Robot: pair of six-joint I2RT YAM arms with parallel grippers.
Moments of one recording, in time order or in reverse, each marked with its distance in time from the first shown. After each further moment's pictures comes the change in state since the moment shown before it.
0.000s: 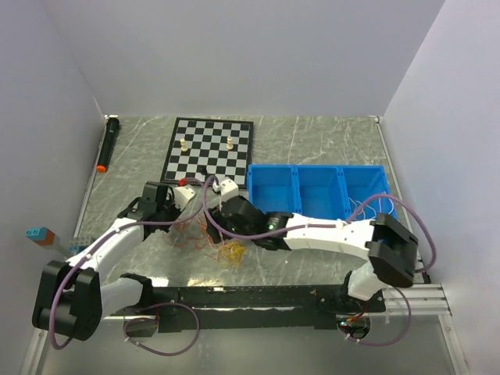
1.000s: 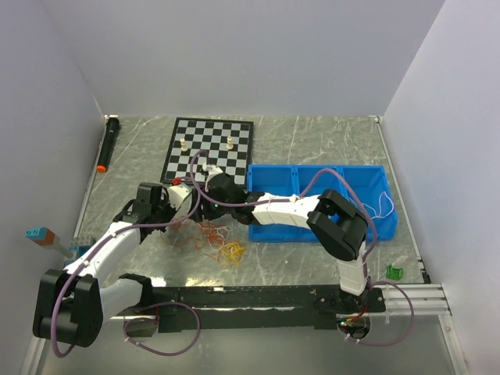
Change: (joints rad) left arm 0.059 -0.049 -0.031 0.021 0.004 0.005; right arm -0.179 0.410 0.238 0.221 -0.341 0.161
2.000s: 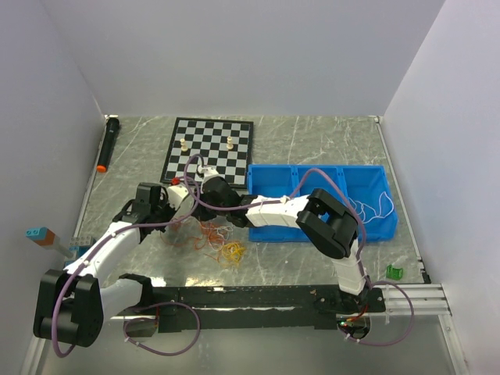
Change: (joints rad) left arm 0.008 0.001 0.000 -0.005 0.007 -0.006; right arm 0.021 0.077 0.031 0.066 0.066 -0.025
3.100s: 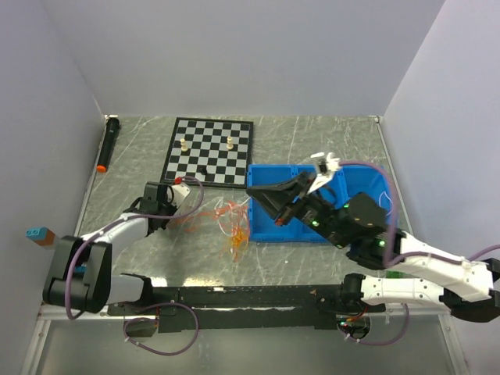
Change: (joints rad) left arm -0.001 0.207 -0.023 0.187 -0.137 0.010; right arm 0.214 -1.154 -0.260 -0.136 0.285 -0.169
